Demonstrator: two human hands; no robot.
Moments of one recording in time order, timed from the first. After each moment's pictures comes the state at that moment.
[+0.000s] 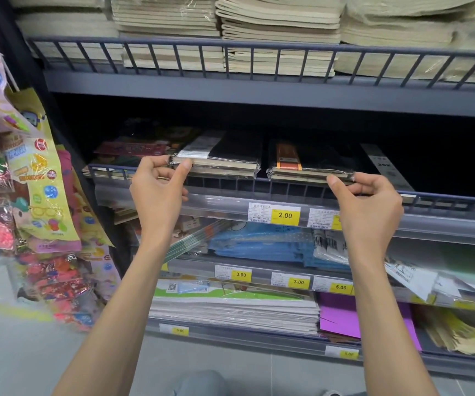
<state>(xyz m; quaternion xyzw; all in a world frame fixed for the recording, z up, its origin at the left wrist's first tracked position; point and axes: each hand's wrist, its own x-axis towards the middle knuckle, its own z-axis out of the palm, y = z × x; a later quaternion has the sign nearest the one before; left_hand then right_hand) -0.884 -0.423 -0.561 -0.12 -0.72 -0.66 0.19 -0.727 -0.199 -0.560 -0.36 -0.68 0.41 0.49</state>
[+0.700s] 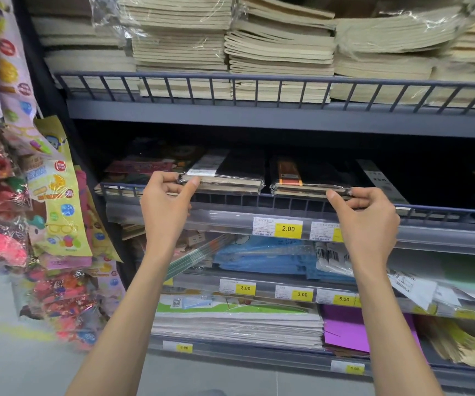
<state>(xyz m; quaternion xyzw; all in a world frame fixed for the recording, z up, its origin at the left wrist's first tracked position) -0.883 -0.432 -0.550 -0.13 -0.75 -0.64 0.14 -0.723 -0.205 -0.551 -0.39 -0.72 0.35 0.46</state>
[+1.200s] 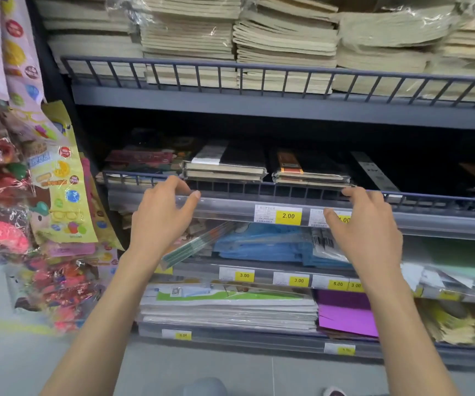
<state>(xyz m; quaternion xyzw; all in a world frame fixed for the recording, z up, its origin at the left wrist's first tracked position) -0.877 -0.471 -0.561 -0.24 -0.90 -0.34 0.13 -0.689 -0.235 -0.548 -0.38 -0.88 0.10 0.28</state>
